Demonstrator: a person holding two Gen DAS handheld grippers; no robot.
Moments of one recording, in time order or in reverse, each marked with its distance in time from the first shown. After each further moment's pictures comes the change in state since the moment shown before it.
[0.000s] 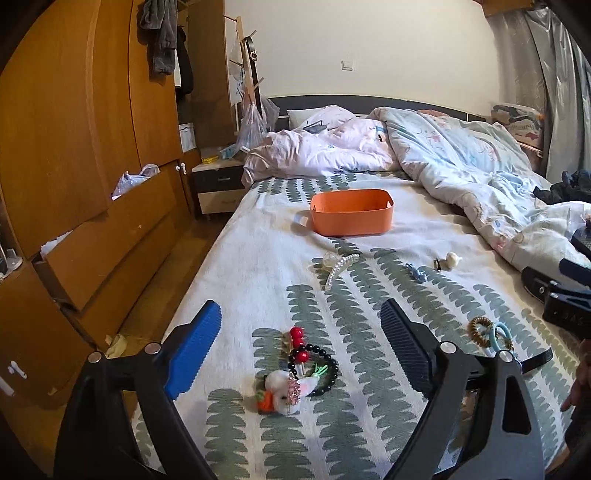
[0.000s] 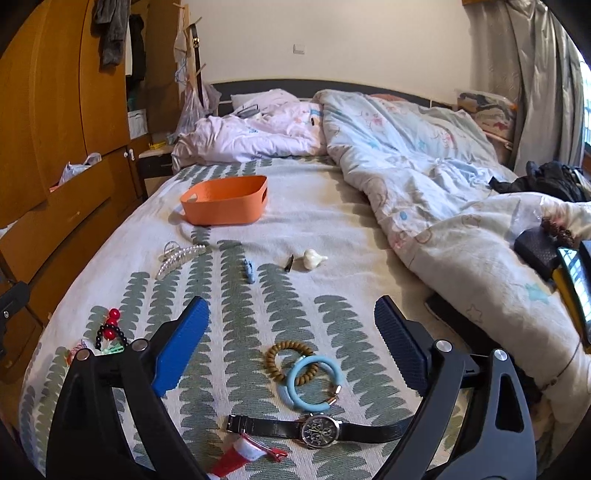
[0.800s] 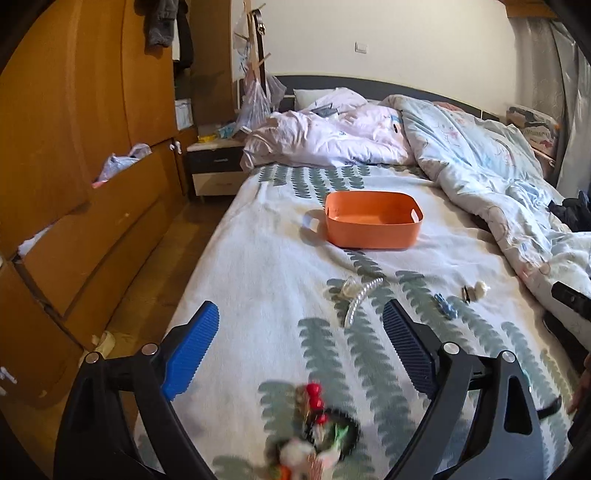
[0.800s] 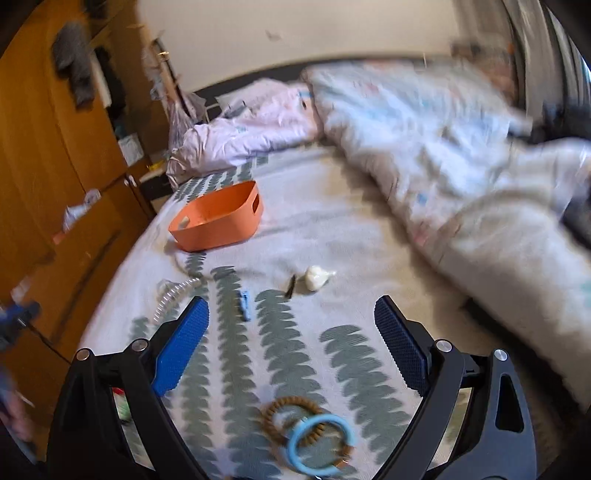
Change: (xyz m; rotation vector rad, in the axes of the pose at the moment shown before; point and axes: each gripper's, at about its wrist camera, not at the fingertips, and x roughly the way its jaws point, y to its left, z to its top) left arm 0.095 0.034 0.060 -0.054 0.105 -0.026; right arm 0.089 -0.070 0.048 0.281 0.104 0.152
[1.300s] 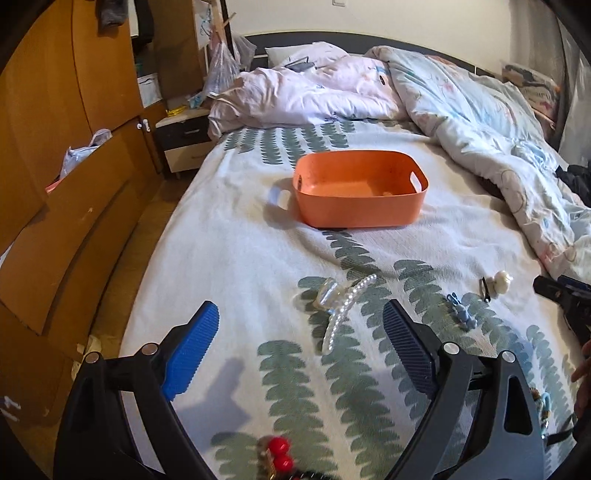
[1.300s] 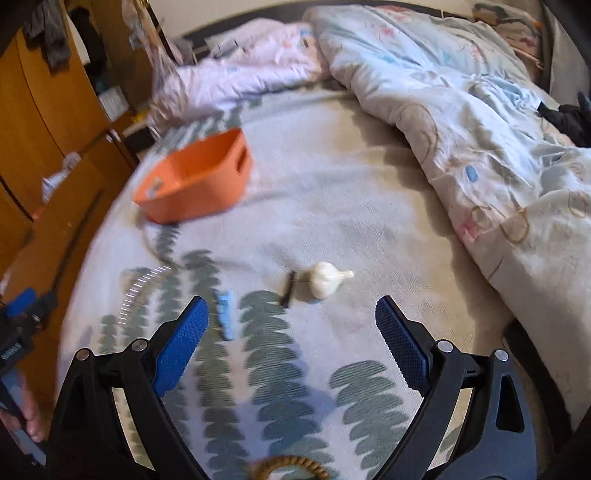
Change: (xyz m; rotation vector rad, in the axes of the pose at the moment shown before) left arm 0.098 -0.044 0.024 0.087 0.153 -0.029; right arm 0.109 0.016 0.026 -0.120 0.213 -0.117
